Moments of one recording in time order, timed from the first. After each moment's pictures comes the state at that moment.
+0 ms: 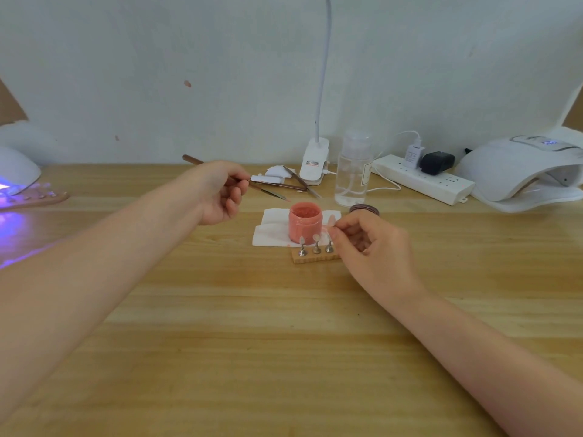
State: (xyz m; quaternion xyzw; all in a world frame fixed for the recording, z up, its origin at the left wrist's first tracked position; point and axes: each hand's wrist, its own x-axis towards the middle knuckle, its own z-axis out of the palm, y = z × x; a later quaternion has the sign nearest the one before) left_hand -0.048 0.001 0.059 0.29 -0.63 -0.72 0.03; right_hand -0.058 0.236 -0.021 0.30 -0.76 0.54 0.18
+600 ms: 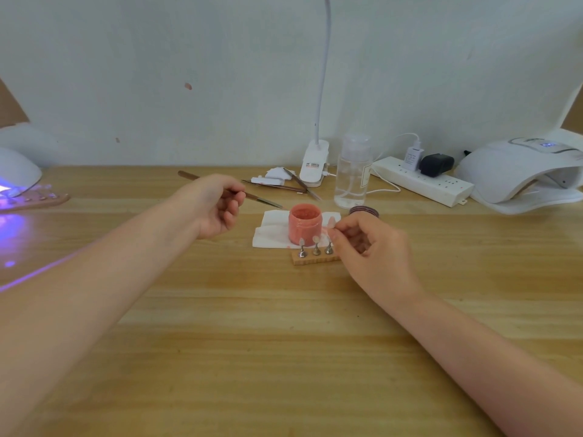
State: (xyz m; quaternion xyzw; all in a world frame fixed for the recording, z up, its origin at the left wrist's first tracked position) left_hand -0.038 0.002 0.047 0.29 -0.61 -0.74 0.05; right_hand -0.057 0.237 -0.019 0.30 -0.77 0.53 0.17
